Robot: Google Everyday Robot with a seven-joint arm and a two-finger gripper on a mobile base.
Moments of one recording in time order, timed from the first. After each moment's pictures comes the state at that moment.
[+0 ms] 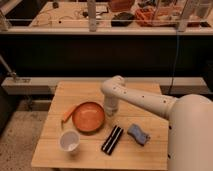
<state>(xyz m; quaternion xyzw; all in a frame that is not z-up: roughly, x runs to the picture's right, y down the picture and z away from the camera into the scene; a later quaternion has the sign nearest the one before) 0.020 0.181 0.855 -0.40 -0.13 -0.18 0.89</state>
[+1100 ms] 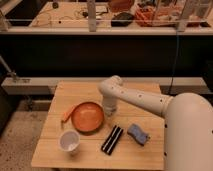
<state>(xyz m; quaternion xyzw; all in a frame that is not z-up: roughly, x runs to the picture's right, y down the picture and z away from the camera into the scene) 0.020 0.182 0.857 -0.41 -0.13 -0.21 0.88</state>
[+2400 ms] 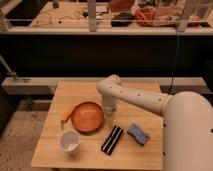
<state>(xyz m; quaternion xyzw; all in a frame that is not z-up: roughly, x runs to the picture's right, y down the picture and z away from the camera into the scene) 0.022 0.182 0.850 -0.42 -0.12 -0.24 0.87</state>
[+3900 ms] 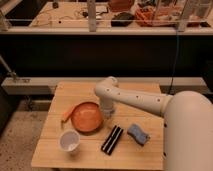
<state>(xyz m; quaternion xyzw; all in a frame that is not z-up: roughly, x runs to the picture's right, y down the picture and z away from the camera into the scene) 0.009 0.192 0.841 -0.41 -0.13 -0.28 0.86</state>
